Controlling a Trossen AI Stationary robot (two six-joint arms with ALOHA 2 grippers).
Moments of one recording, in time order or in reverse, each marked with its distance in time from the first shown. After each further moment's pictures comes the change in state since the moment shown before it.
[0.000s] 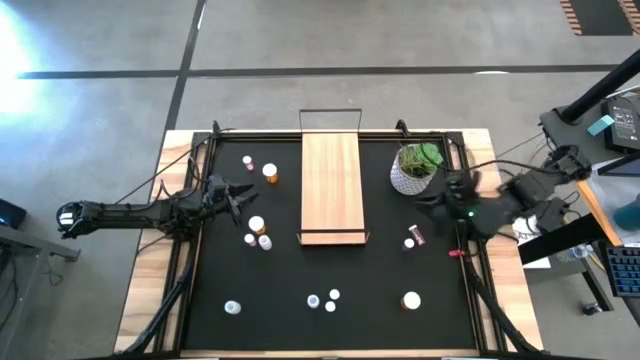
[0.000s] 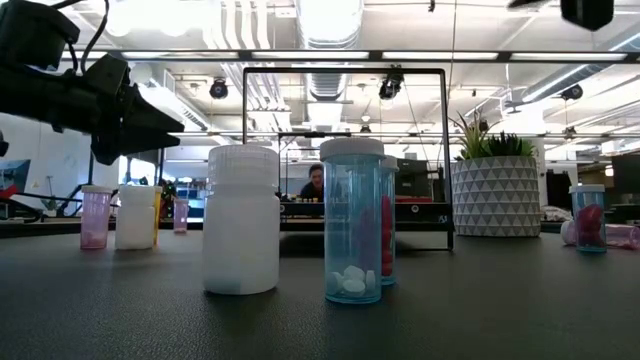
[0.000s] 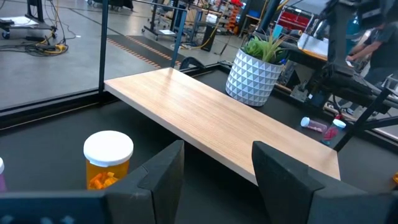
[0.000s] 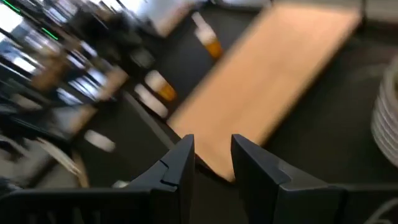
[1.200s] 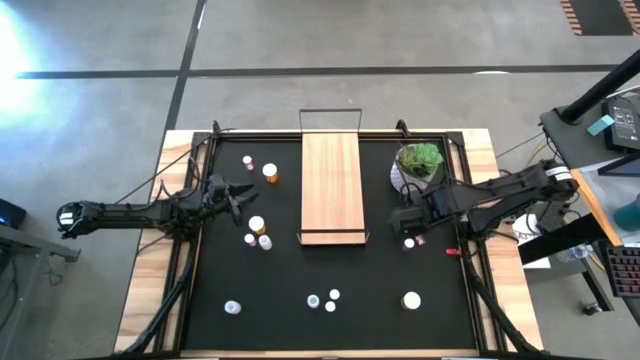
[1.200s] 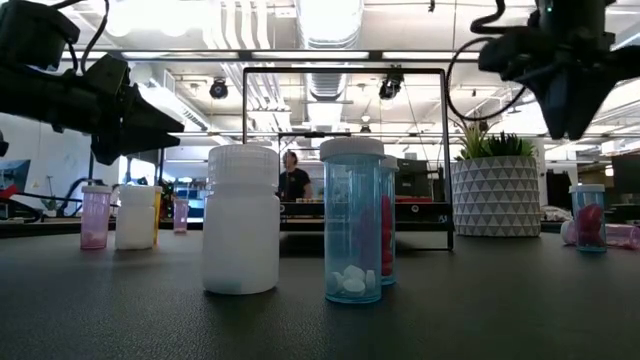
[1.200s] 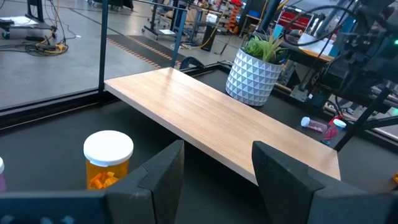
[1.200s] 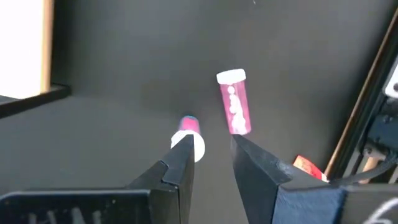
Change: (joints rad) left arm 0.000 0.001 0.000 0.001 0.000 0.000; right arm -0.297 0.382 0.014 -0.350 -0.596 0.373
